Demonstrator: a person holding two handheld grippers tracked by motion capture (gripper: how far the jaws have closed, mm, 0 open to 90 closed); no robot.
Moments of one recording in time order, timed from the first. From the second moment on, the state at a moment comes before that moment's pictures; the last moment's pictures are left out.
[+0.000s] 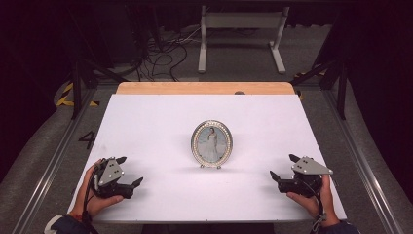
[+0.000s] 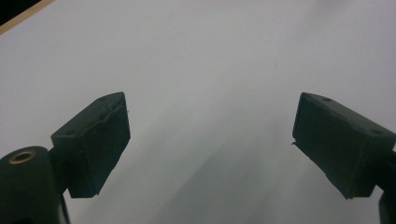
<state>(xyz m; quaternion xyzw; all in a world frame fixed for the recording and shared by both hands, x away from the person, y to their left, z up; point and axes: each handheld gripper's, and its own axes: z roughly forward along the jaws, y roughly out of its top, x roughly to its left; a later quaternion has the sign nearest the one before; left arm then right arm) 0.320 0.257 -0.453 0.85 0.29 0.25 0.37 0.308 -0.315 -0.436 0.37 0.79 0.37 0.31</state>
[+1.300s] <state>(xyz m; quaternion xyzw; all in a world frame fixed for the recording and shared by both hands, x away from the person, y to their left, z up) 0.309 0.277 -0.459 0.82 0.33 0.26 0.38 0.311 -0.320 -0.441 0.39 0.78 0.37 0.32</state>
